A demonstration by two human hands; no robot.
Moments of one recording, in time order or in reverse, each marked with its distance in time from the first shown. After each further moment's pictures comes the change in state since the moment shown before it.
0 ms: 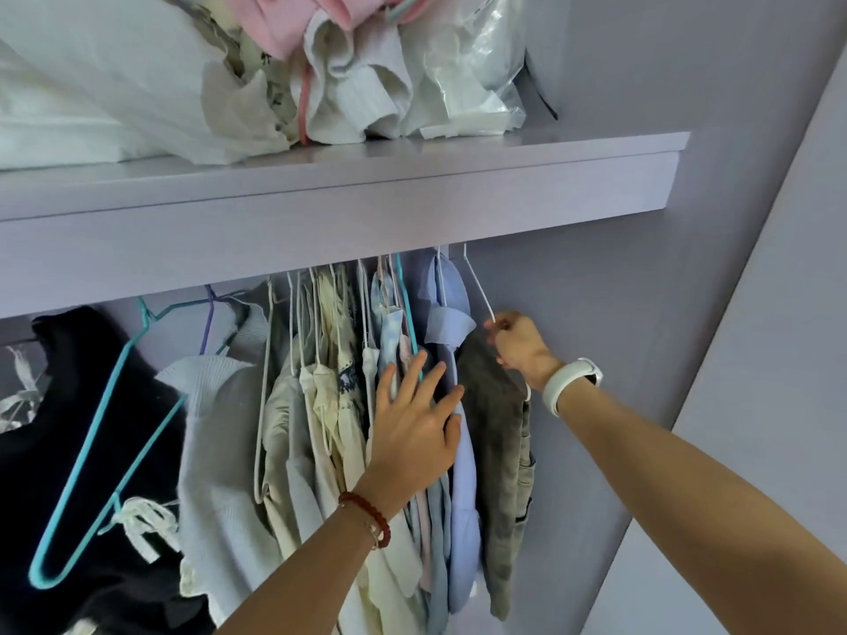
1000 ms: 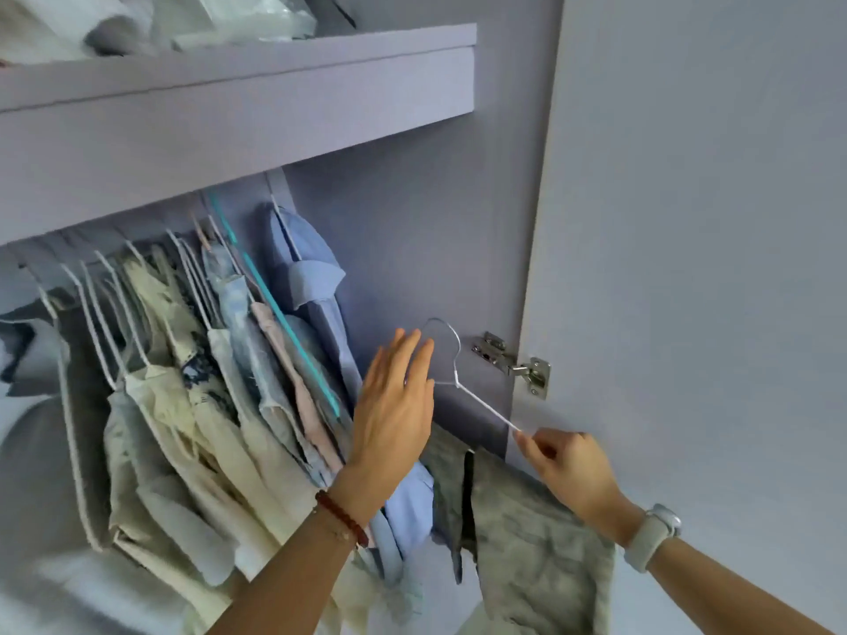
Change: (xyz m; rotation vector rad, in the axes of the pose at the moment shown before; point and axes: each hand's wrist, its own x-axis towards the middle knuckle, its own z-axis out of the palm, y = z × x) left_hand -0.005 0.081 0.010 -0.317 0.099 0.207; right_hand -0.194 0.188 -0.065 -0.535 0.323 -0.042
